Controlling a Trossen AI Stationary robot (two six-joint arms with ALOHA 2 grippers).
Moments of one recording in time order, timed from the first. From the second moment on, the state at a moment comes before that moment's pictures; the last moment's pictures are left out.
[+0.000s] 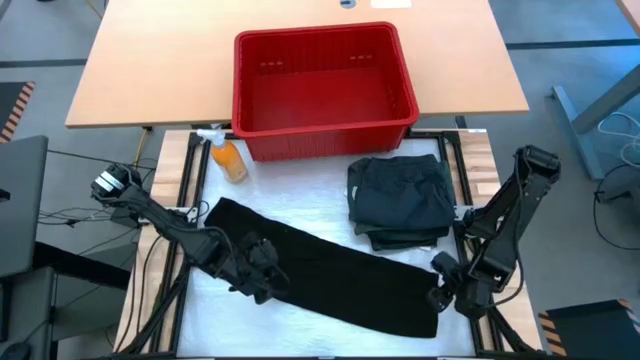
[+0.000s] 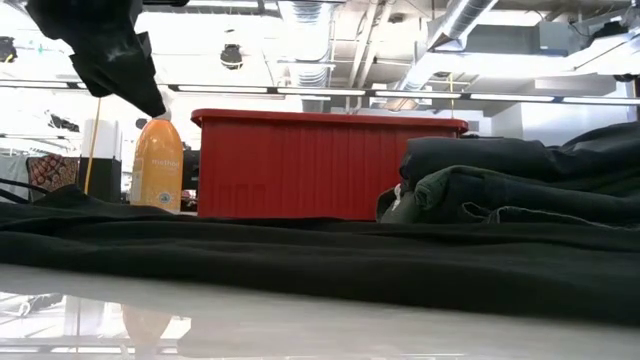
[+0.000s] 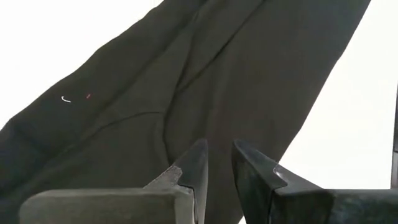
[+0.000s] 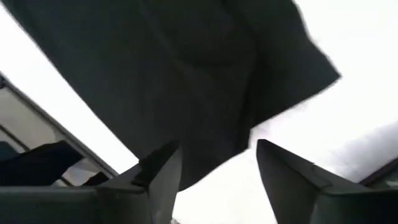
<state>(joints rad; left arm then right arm) -0.56 1.43 0.93 -0.46 -0.40 -0.86 1.07 1.20 0.76 -0.78 0.16 2.02</state>
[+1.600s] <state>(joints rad) -0.55 1.43 0.93 -0.45 -0.38 -0.88 0.76 1.39 0.87 -1.20 -0.21 1.34</state>
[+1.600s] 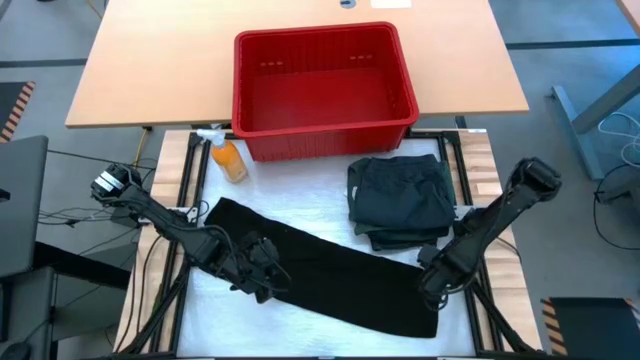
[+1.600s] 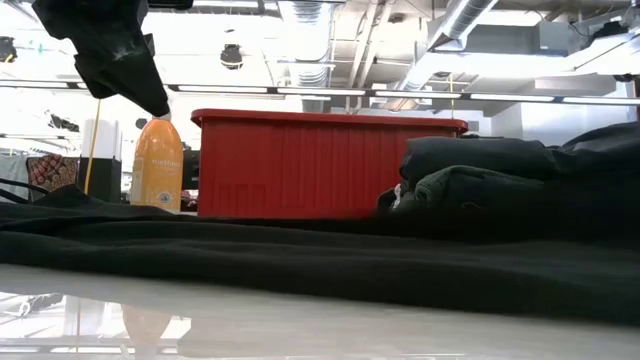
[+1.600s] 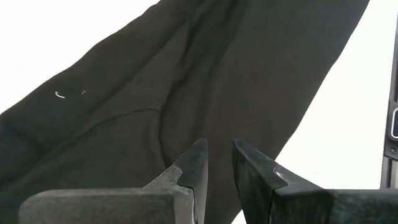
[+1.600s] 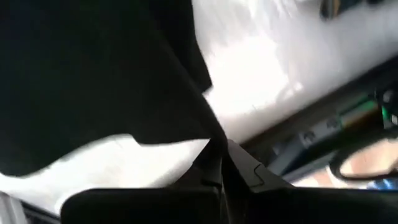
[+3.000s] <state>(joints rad) -0.56 1.43 0.93 -0.46 -0.37 -0.88 0.89 1.61 0.98 -1.00 0.03 1.63</state>
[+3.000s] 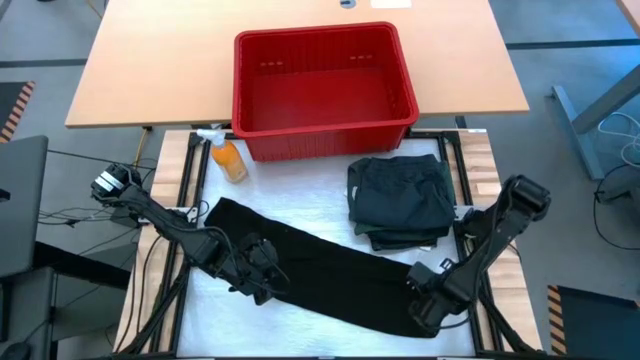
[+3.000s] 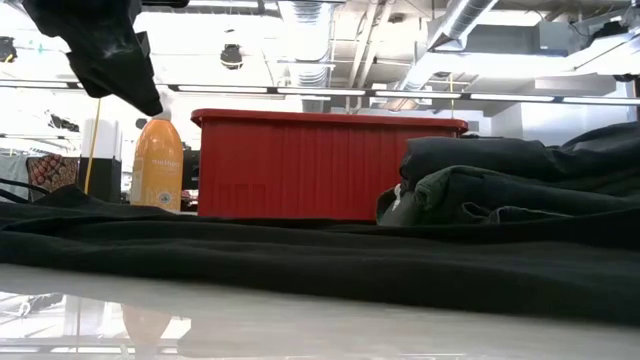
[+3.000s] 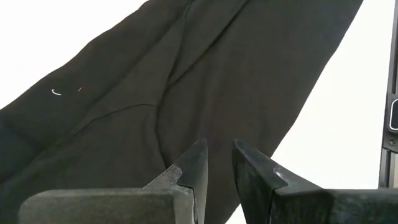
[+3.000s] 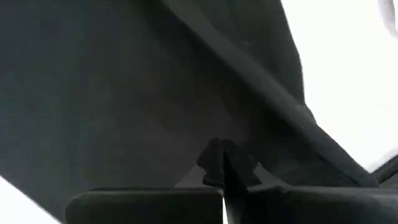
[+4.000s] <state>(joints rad) -0.56 1.46 0.93 -0.22 -0.41 -0.46 1.10 1.57 1.04 -1.12 0.32 1.98</state>
